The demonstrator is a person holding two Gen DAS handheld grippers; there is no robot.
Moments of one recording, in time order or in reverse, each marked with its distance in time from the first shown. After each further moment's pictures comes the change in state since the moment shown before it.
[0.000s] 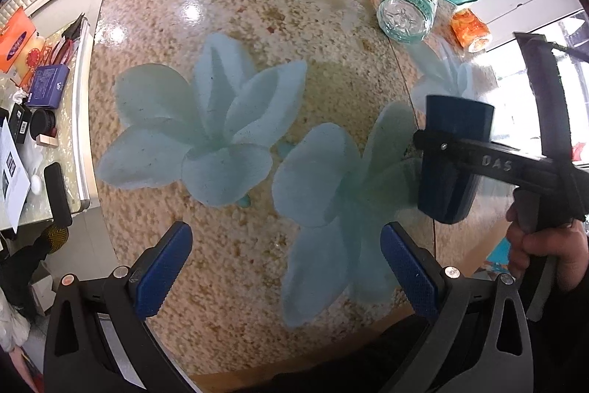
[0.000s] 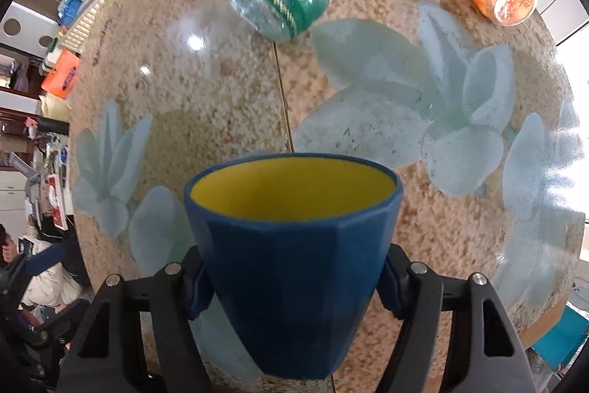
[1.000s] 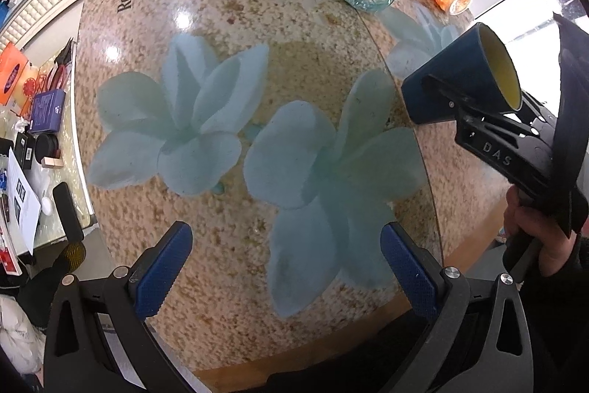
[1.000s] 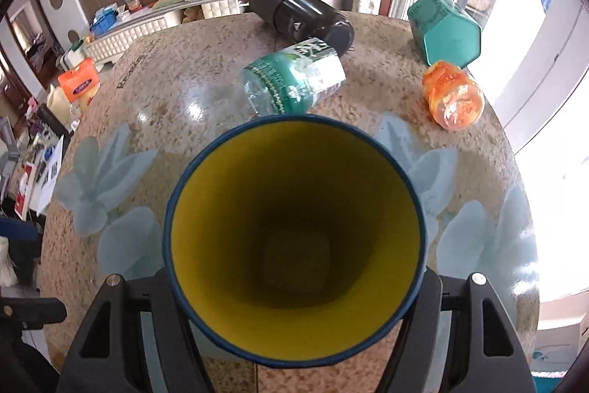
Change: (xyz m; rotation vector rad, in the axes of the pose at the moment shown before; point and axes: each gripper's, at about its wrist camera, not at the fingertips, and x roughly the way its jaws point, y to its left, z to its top) left arm 0.006 -0.032 -0.010 0.114 0.053 0.045; right arm -0.028 -0.009 -0.027 -0.215 -0.422 -0.126
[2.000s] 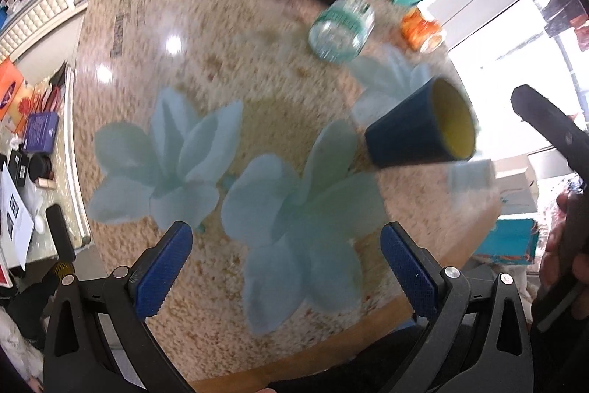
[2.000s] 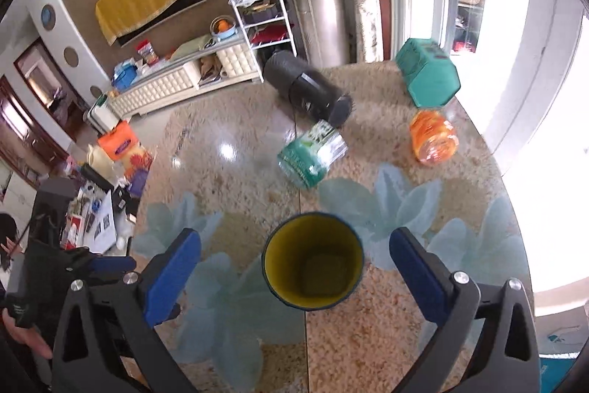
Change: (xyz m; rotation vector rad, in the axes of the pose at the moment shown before) left arm -0.046 -0.026 0.023 0.000 -0.142 -0.067; right arm -0.121 -0.021 0.030 0.162 -0.106 0.151
